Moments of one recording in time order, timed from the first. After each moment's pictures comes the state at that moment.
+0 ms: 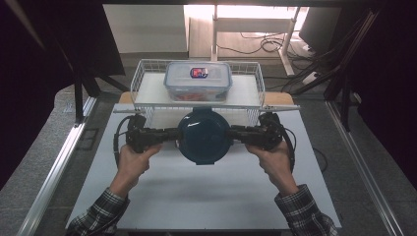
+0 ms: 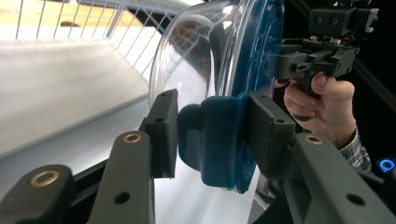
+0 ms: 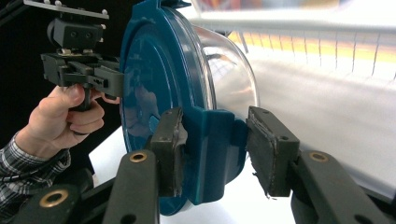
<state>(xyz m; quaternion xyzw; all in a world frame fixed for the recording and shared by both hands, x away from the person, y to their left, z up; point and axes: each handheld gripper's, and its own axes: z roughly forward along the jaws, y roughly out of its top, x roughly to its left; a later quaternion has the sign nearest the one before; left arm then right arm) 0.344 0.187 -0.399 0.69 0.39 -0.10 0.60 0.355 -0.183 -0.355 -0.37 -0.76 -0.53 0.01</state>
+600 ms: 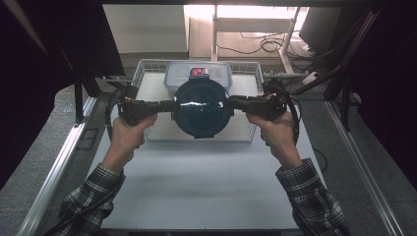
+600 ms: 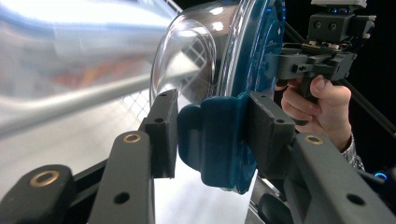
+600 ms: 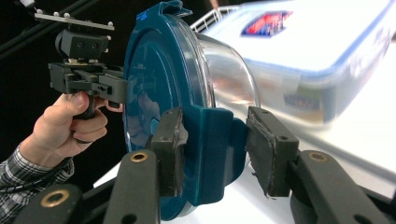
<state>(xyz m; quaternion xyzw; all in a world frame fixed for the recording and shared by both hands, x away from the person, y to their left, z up) 0.372 0.199 -0.327 0.68 0.38 -0.09 0.62 0.382 -0.172 -0.282 -0.35 -0.75 -0.55 -0.01</state>
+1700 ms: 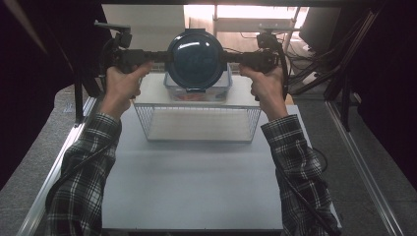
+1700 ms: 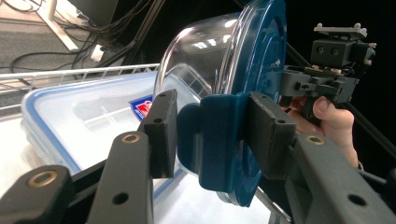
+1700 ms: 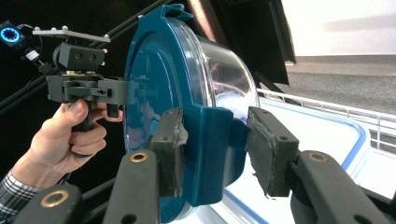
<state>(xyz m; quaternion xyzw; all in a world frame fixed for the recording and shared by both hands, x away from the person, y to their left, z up) 0.456 0.221 -0.259 0.67 0.41 -0.06 0.62 0.467 -0.149 -0.231 -0.37 -0.72 -0.59 0.00</state>
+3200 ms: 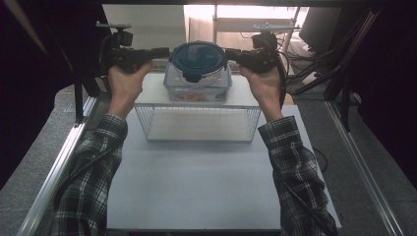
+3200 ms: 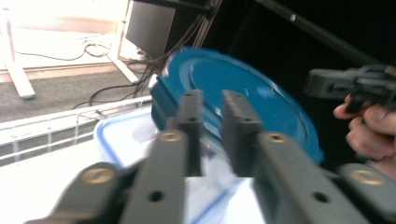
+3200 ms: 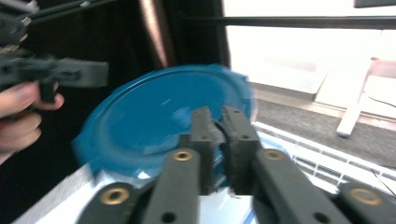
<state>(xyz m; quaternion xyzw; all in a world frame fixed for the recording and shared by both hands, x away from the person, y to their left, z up) 0.438 0.215 -0.256 0.68 0.42 0.08 0.59 0.447 -0.141 -0.224 -0.35 -0.75 -0.55 -0.16</state>
